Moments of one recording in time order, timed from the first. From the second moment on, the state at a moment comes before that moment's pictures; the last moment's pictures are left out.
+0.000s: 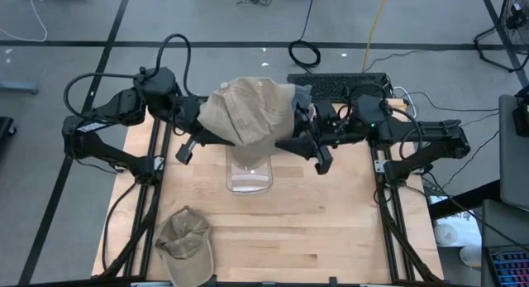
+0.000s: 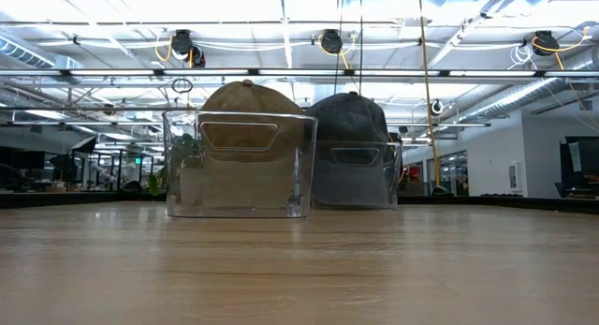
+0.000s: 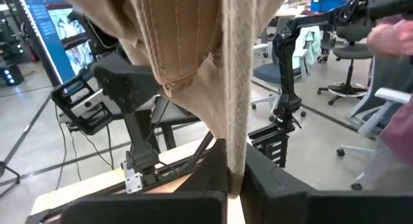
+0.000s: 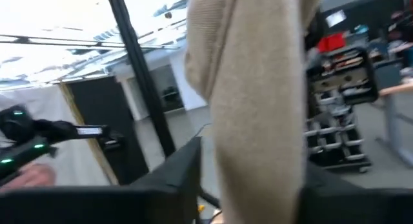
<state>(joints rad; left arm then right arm) 0.13 1.26 1.64 -0.50 0.56 0.19 0.08 1.36 1.50 0.08 -0.16 0.35</state>
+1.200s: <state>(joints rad) 0.18 1.26 1.64 -0.43 0.64 -0.27 0.08 1.07 1.50 -0.55 -0.14 0.36</state>
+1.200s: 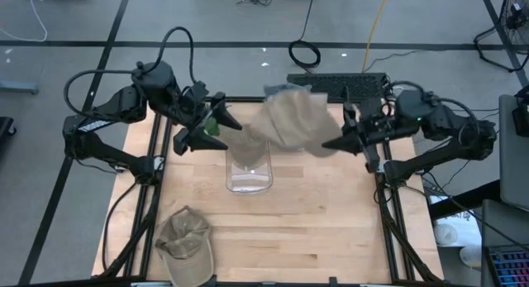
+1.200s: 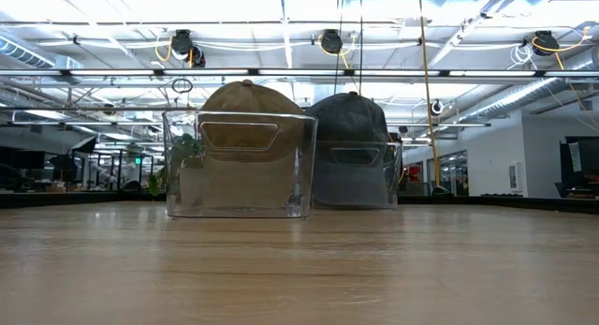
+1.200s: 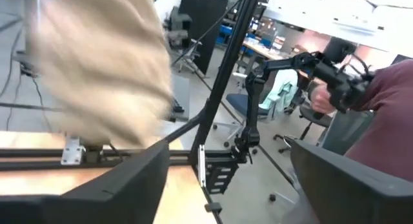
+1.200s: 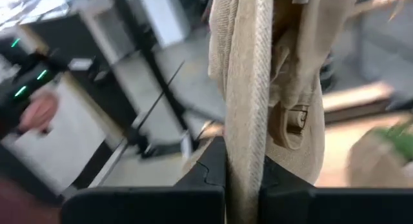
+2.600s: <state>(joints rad) 0.19 1.39 1.64 -0.43 0.76 -0.49 0.11 1.21 1.50 -0.49 -0.37 0.35</state>
